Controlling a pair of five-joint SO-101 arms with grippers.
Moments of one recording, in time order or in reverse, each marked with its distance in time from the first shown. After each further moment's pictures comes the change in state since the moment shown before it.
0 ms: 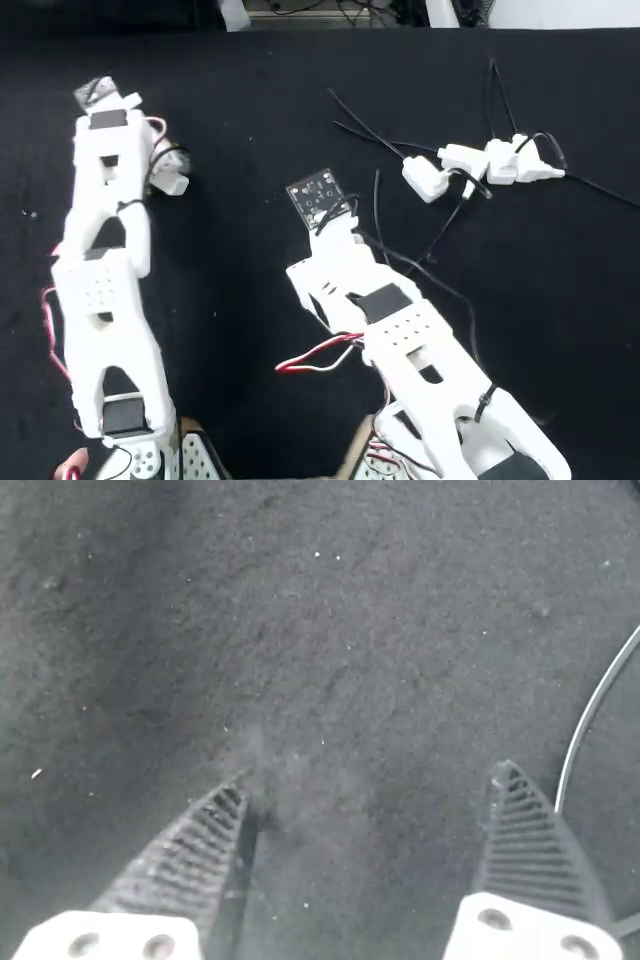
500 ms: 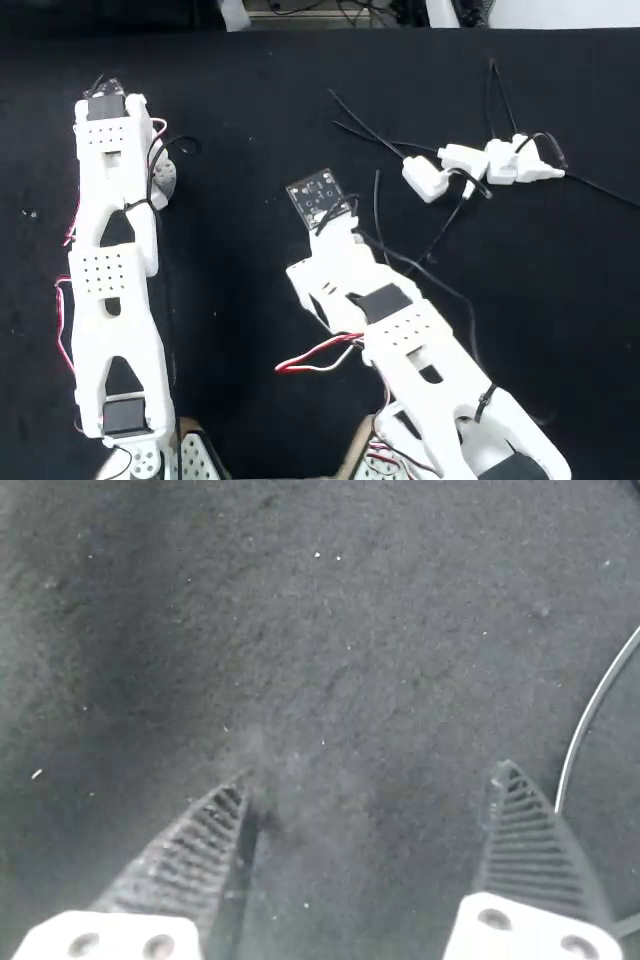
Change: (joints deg) left arm 0.4 14.2 -30.2 27.4 -3.3; right arm 0.0 0.0 0.0 -0.1 0.0
